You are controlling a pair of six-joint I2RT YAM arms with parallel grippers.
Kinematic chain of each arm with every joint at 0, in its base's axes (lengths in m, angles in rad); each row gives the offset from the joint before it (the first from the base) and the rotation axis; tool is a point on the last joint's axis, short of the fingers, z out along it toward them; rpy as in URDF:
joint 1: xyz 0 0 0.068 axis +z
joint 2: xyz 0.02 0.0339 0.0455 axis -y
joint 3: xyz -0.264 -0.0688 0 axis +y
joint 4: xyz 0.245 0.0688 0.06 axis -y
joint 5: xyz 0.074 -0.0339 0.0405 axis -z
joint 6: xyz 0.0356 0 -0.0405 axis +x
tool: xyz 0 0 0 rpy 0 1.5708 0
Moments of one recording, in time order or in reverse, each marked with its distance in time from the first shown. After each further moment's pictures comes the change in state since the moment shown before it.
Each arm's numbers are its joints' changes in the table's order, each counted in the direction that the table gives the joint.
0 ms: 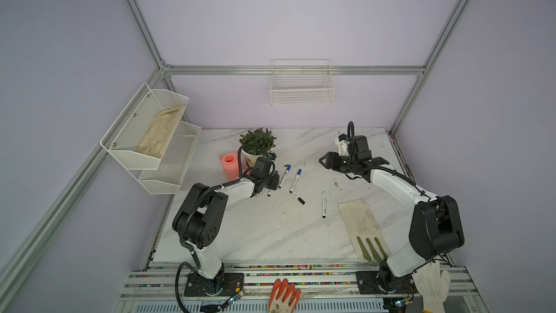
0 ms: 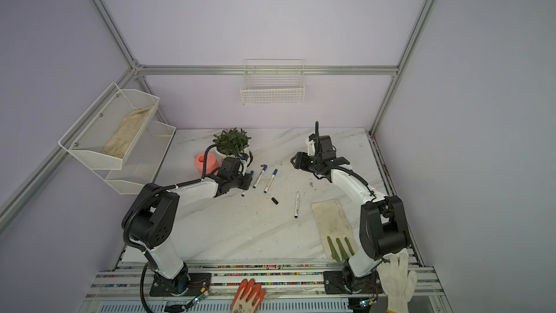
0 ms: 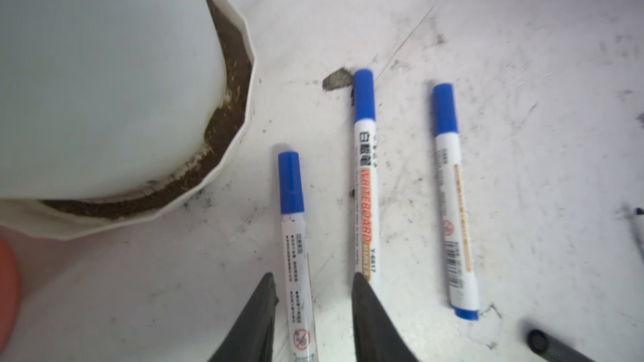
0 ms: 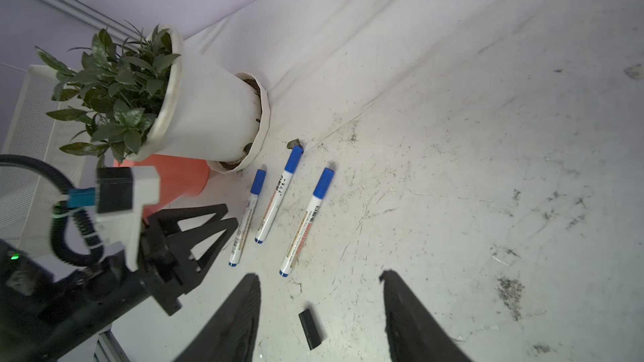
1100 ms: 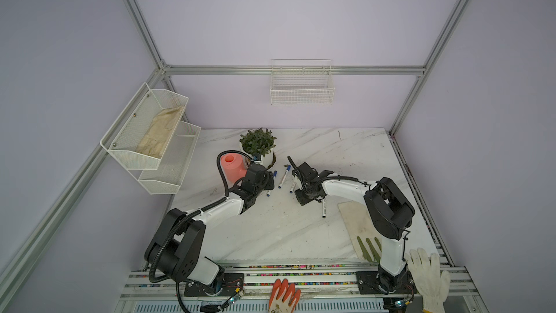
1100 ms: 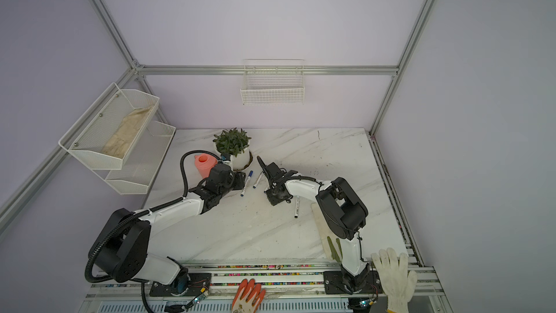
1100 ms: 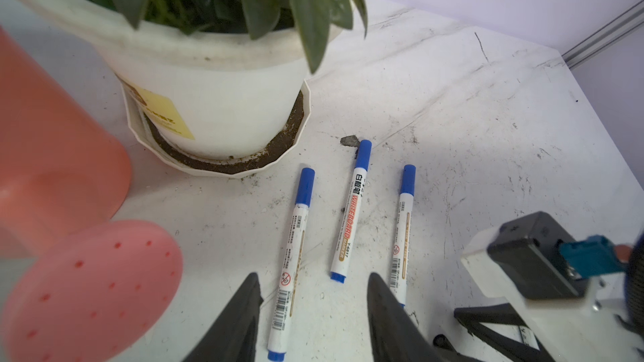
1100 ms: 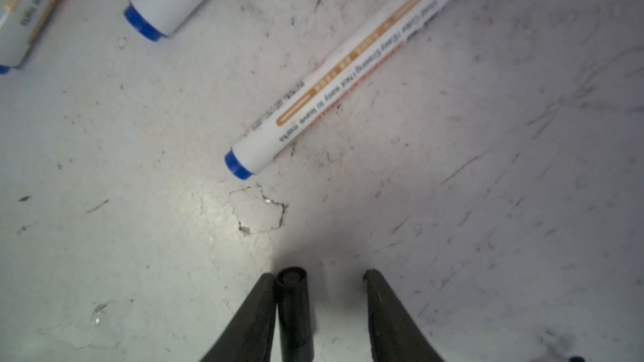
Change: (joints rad) left arm -0.054 0.253 0.224 0.124 -0.177 -0.336; right arm 0.443 -0.365 -0.136 -0.224 0.393 -0.285
